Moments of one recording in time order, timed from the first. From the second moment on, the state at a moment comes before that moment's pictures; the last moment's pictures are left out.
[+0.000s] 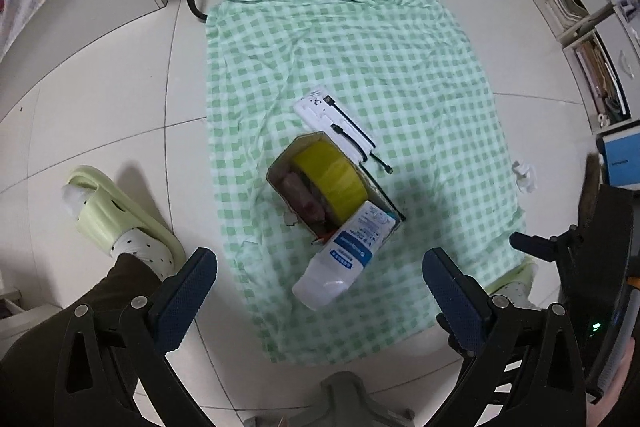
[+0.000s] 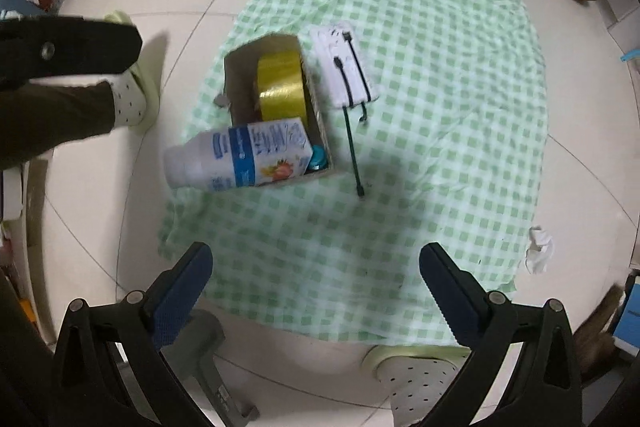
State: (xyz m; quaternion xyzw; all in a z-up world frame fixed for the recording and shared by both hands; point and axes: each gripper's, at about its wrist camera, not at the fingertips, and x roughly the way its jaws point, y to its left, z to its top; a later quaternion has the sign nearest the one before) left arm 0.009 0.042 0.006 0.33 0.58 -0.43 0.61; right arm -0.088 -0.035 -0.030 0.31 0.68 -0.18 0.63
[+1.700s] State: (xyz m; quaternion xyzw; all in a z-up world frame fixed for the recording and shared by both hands) left arm 0.018 0.037 -0.007 0.31 0.59 -0.43 0.60; right arm -0.081 -0.056 -0.017 0.37 0.61 -0.21 0.66
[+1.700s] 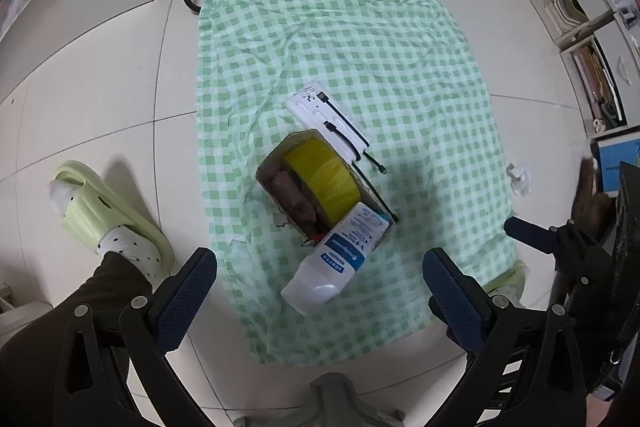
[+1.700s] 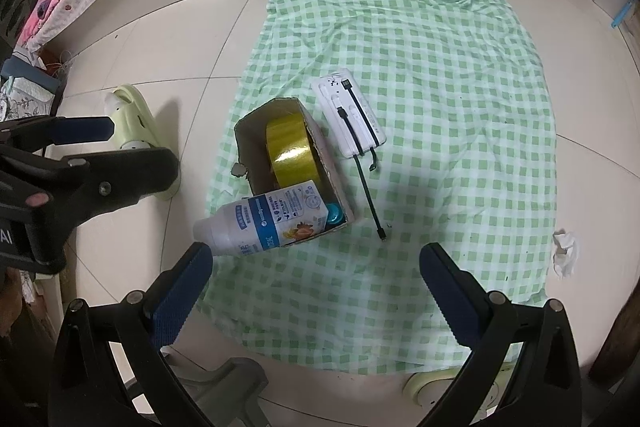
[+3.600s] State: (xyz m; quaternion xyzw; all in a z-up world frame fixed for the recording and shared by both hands) left arm 0.083 0.033 -0.028 0.27 0.64 -0.30 0.65; right arm -0.003 -0.198 -0.265 0.33 0.74 -0.18 0.56
